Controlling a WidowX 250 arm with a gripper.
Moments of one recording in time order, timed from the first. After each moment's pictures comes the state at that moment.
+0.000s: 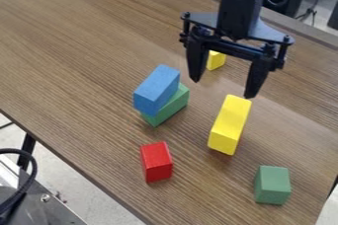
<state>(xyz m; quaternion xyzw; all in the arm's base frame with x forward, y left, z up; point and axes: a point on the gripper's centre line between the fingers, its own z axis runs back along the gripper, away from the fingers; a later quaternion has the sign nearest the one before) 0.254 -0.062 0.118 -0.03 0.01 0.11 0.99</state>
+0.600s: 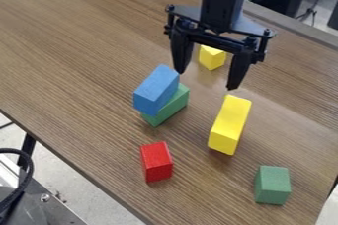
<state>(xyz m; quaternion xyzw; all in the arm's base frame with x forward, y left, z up) 0.257 -0.045 0.116 -0.01 0.00 0.11 0.99</state>
